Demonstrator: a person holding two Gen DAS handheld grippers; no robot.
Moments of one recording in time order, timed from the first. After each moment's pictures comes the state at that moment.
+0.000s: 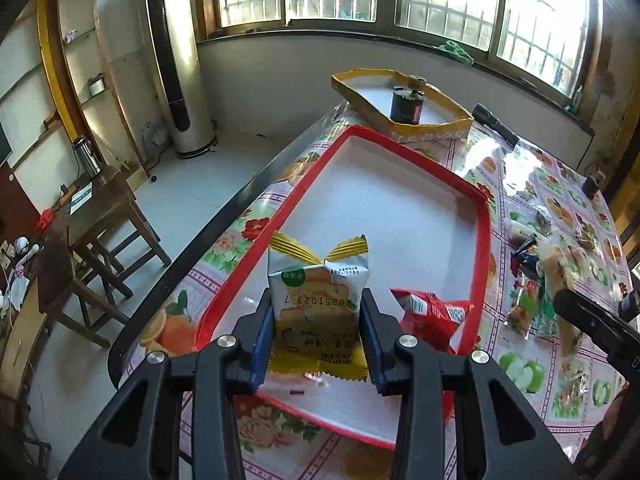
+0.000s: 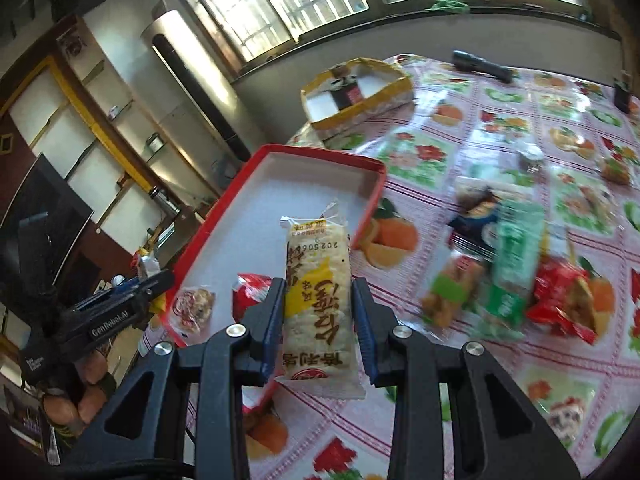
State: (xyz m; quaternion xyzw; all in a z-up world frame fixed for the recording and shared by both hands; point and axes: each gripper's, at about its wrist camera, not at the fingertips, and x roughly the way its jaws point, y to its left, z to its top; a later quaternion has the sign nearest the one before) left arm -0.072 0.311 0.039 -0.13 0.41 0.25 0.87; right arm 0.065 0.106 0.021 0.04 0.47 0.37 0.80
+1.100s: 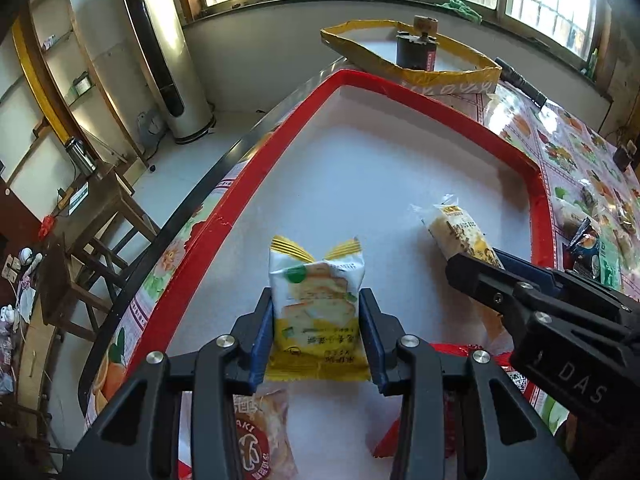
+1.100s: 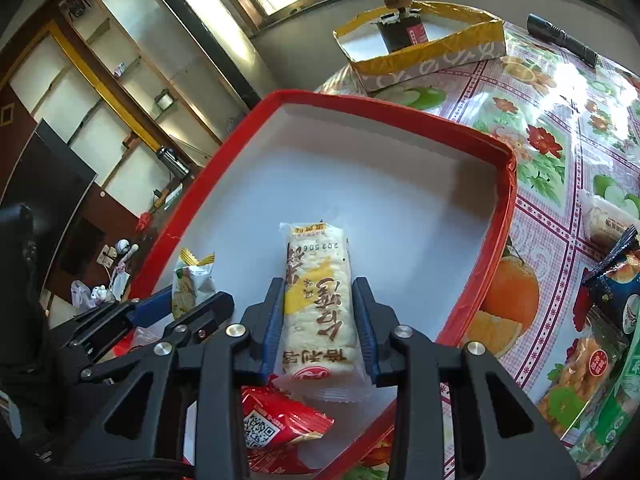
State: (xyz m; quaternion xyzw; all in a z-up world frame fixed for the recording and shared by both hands) left arm -0.018 0.329 -0.014 -0.10 0.47 0.26 0.84; right arm 0.116 0.217 -0.054 0.00 0.52 0.41 0.75
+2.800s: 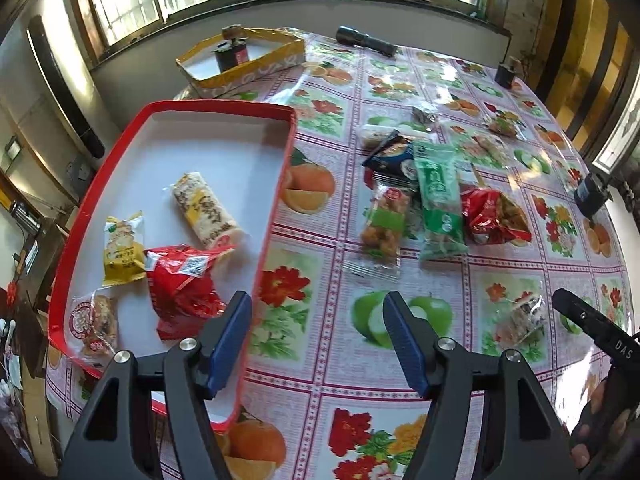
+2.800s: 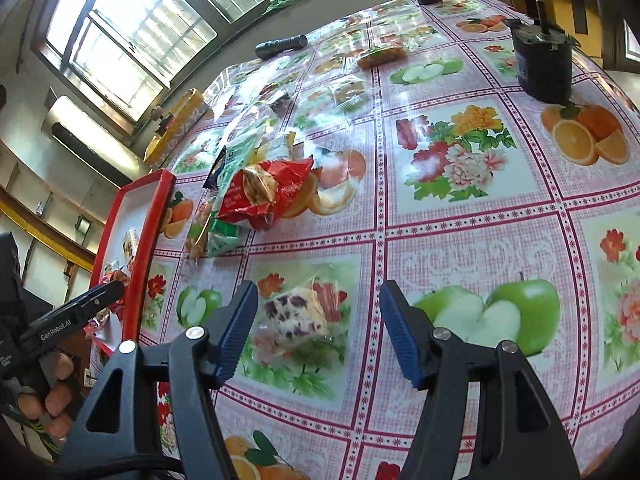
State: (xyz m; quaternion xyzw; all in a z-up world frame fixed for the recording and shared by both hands) left arm -0.019 0.158 0.010 -0.04 0.49 0.11 0.86; right arm 0.054 -0.119 -0.045 0.15 0.51 0.19 0.82
